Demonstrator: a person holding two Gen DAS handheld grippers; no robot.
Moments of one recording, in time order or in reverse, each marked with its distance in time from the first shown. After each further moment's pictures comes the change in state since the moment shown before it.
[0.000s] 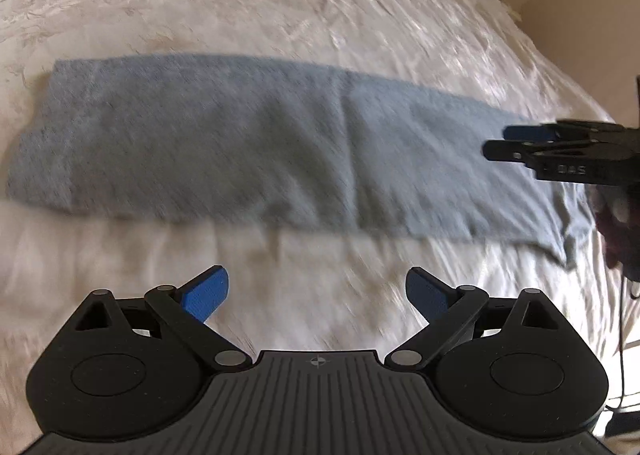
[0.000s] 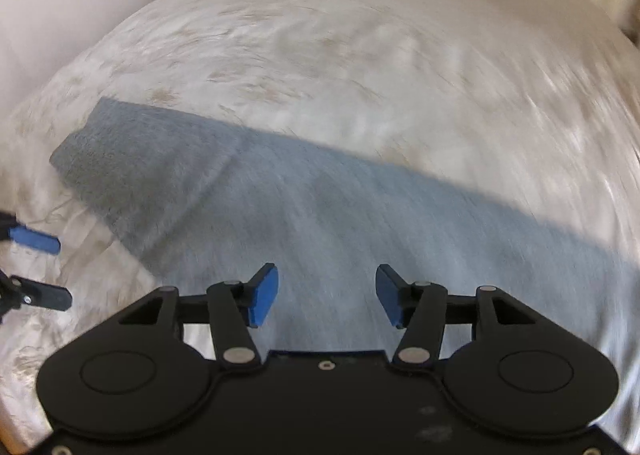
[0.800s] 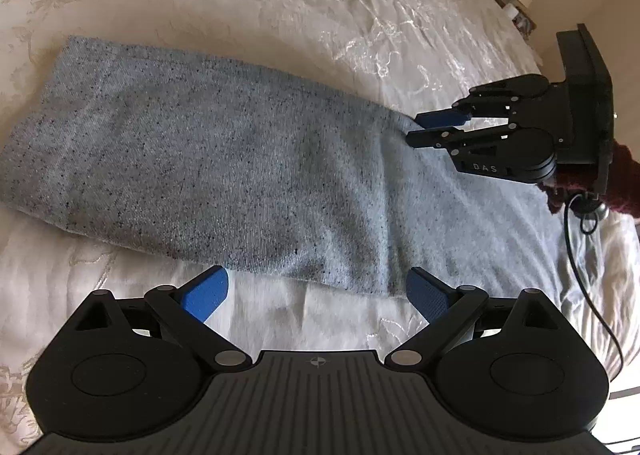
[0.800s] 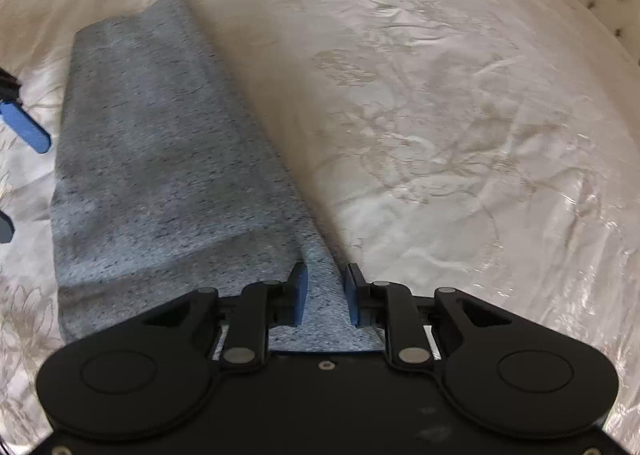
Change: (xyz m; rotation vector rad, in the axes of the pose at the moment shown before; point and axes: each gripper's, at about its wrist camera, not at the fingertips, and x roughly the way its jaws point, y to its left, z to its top) left arm 0.023 0.030 0.023 -0.147 -0.007 -0.044; right arm 0.121 0.034 0.090 -0.596 0.095 0.162
